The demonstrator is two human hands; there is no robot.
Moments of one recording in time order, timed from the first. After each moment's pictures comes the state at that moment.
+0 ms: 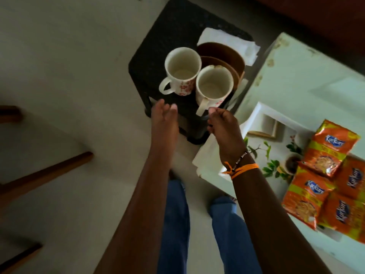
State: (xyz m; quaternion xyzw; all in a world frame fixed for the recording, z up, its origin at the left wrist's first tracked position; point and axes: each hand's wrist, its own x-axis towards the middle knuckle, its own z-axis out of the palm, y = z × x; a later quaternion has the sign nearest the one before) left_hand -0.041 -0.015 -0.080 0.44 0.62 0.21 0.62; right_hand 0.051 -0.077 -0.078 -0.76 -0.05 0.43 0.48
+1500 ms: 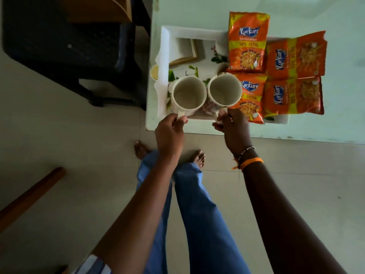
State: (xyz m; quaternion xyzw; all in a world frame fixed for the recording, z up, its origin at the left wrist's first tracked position) left_hand -0.031 -0.219 -0.113 0.73 0.46 -0.01 0.51; right_hand 0.048 -0.335 -0.120 -0.83 0.10 0.28 0.48
